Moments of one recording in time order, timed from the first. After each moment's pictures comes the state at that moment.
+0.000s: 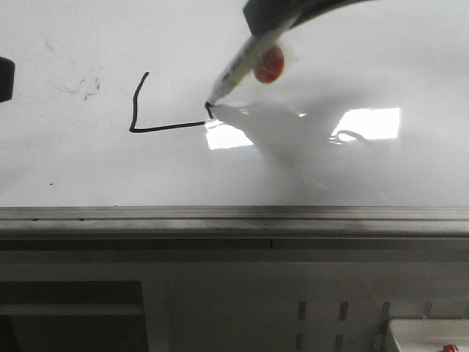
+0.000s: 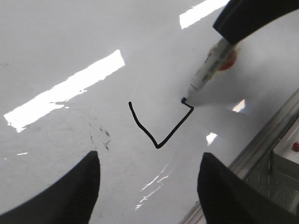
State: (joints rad) left arm -0.63 0.71 -0.23 0.29 -0.25 -0.01; right arm 0.61 1.22 -0.96 0.32 0.35 -0.36
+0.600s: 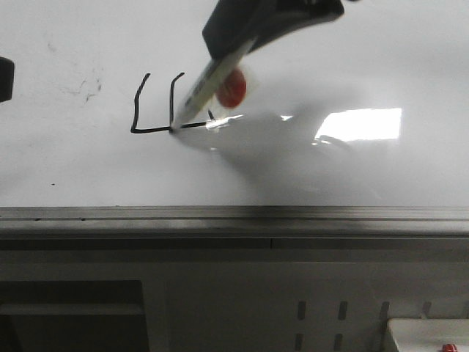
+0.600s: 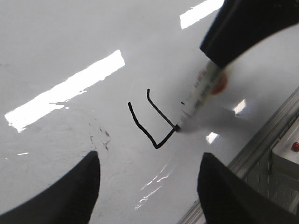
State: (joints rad) left arm -0.63 0.71 -0.23 0.29 -0.25 -0.01; right arm 0.65 1.30 -0.94 0.36 0.37 -0.36
